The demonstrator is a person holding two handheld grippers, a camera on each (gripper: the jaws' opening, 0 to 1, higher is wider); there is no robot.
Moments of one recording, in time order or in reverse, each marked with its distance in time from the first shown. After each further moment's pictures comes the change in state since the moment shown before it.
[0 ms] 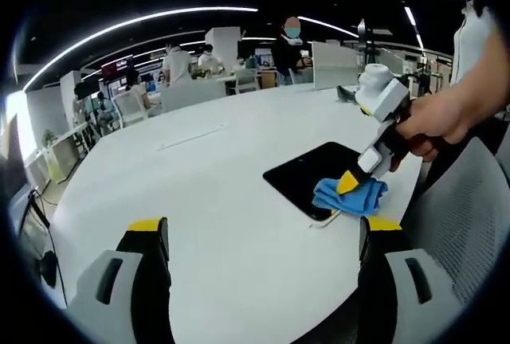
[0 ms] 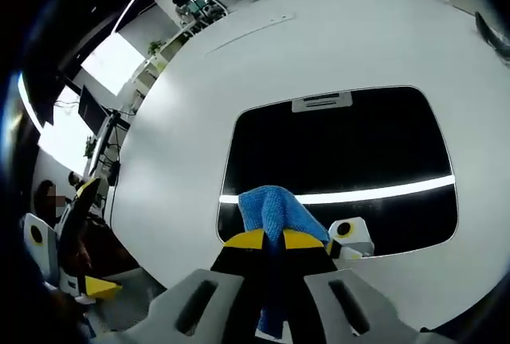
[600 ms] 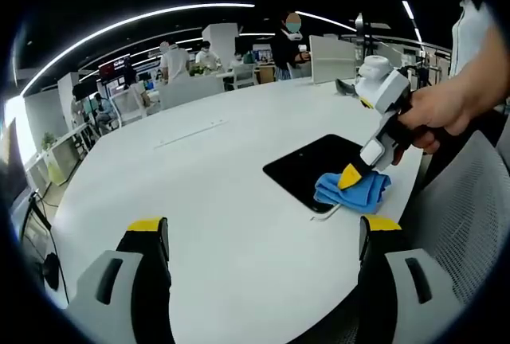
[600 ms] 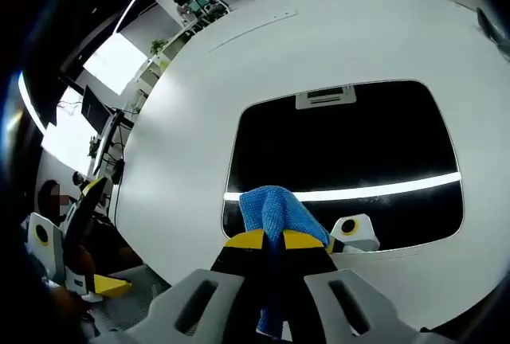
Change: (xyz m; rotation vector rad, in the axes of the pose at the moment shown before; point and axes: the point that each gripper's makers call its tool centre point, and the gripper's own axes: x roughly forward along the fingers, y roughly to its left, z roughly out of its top) left arm 0.001 -0.001 -0.006 0.013 0.030 -0.012; right arm 0.000 0.005 -0.004 0.004 0.018 0.034
